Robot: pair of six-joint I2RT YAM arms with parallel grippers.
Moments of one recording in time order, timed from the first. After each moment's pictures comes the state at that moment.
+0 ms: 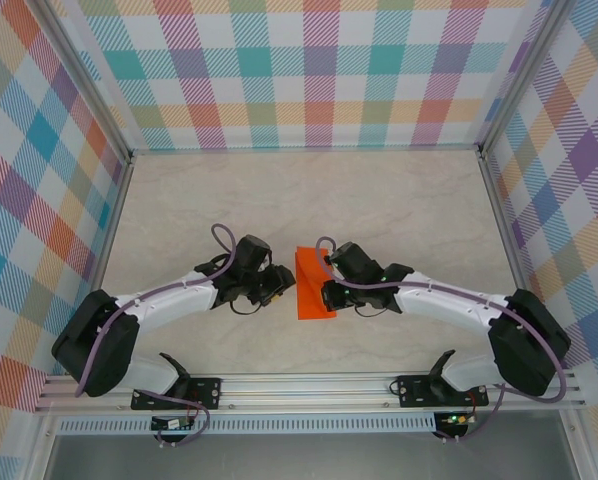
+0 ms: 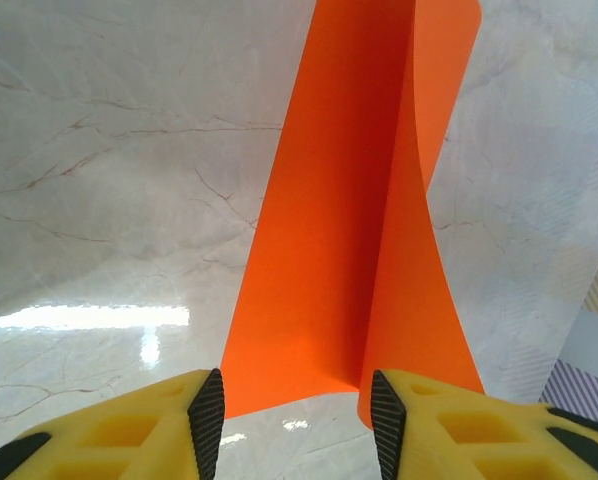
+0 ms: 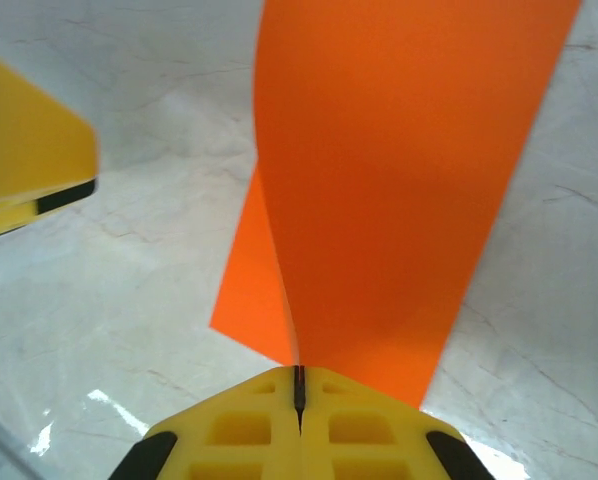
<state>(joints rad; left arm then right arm) -0.67 1.38 0.71 -0.24 0.26 -1.17 0.85 1.35 0.77 -0.39 -0.13 0.57</state>
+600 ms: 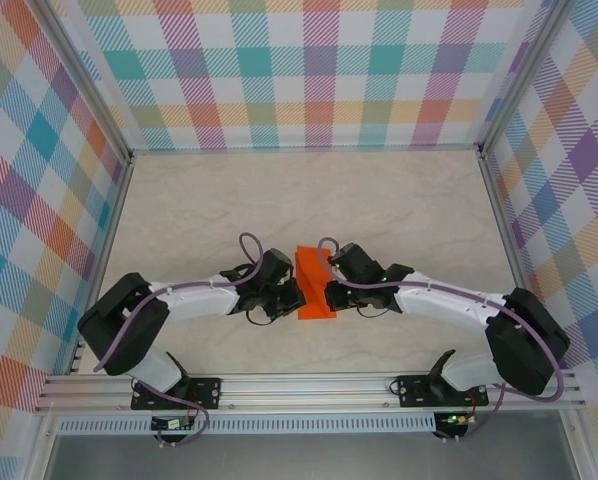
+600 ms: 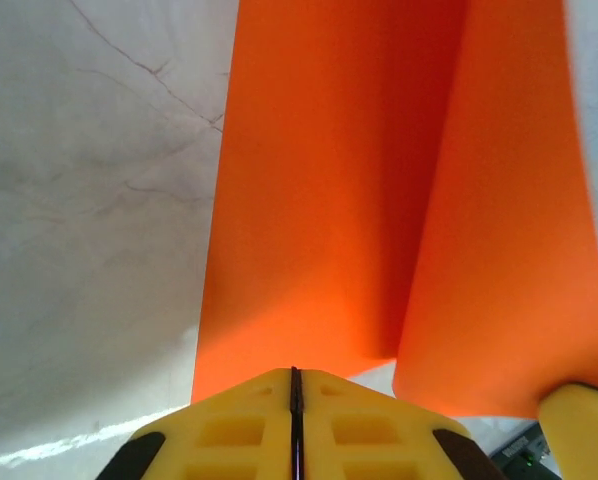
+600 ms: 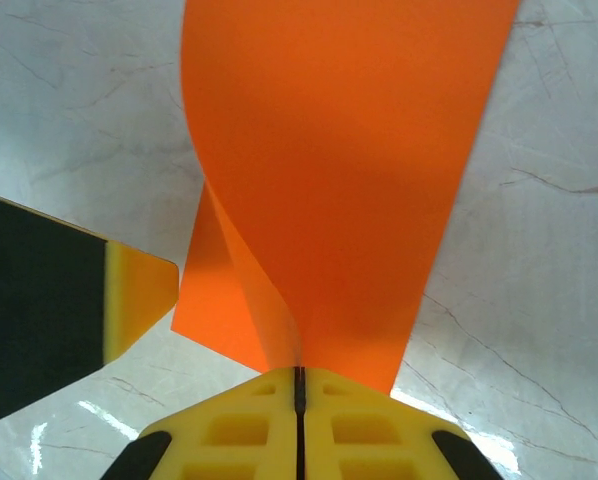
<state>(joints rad) -0.81 1.56 0.72 -0.14 0.27 -1.17 0.83 1.37 0.75 -0.40 -0.10 0.58</state>
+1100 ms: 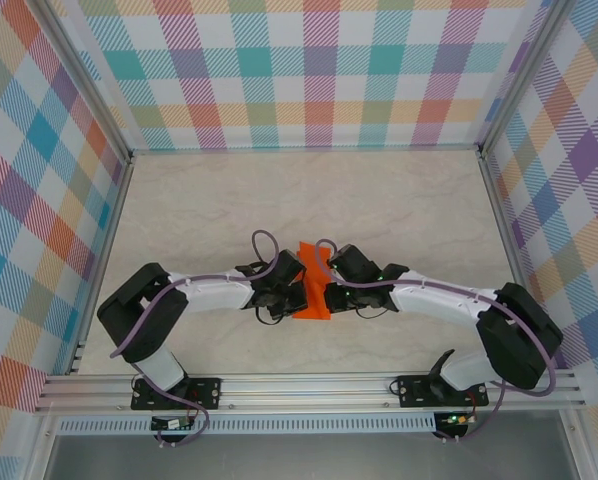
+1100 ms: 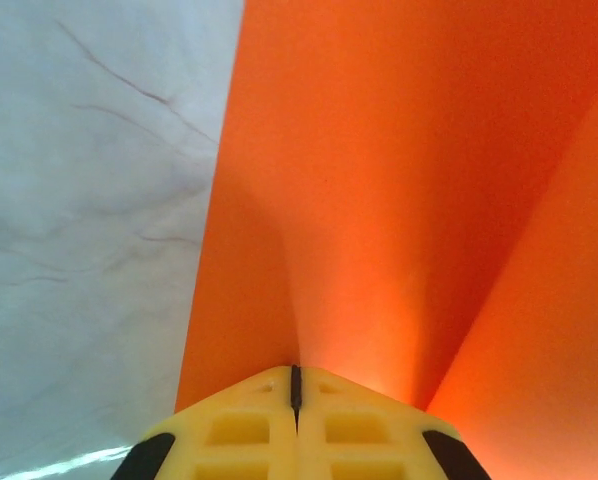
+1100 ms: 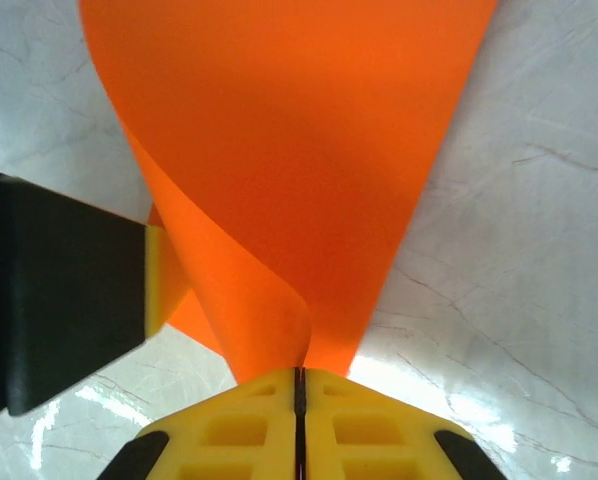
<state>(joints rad) -0.85 1.65 0.82 -0.27 0.16 -1.10 0.83 1.41 0.75 -0.40 -0.13 0.59</state>
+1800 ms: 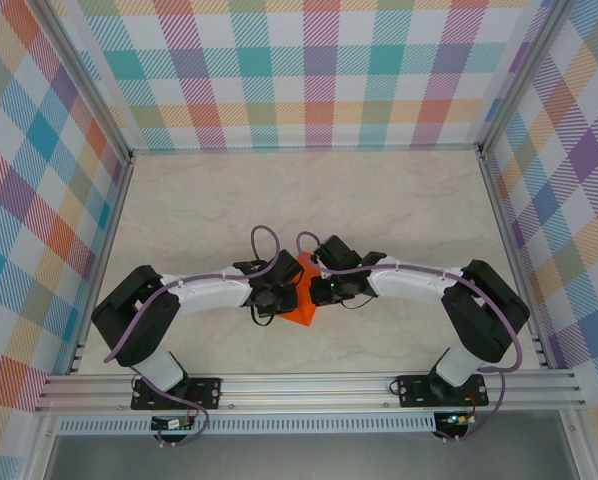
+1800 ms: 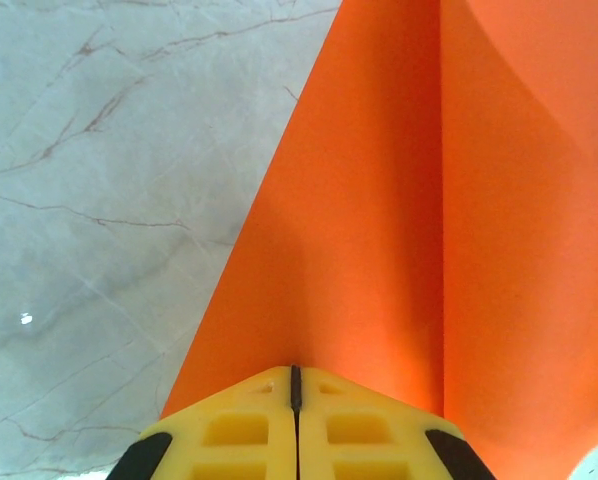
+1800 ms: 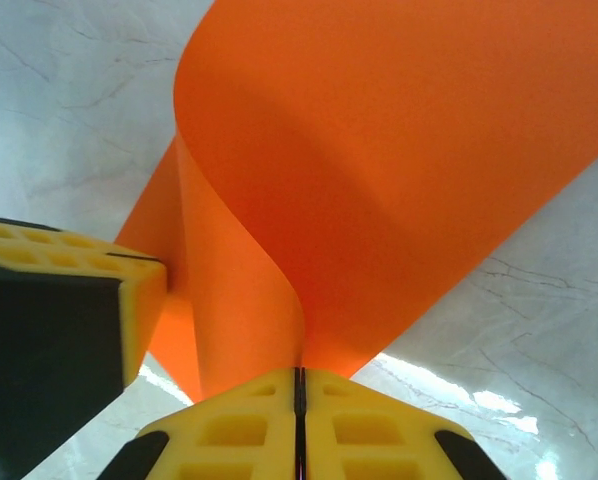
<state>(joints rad) -0.85 1.62 0.85 -0.46 0.02 -0.96 0.82 1.61 0.89 -0.39 -0.21 0.57</state>
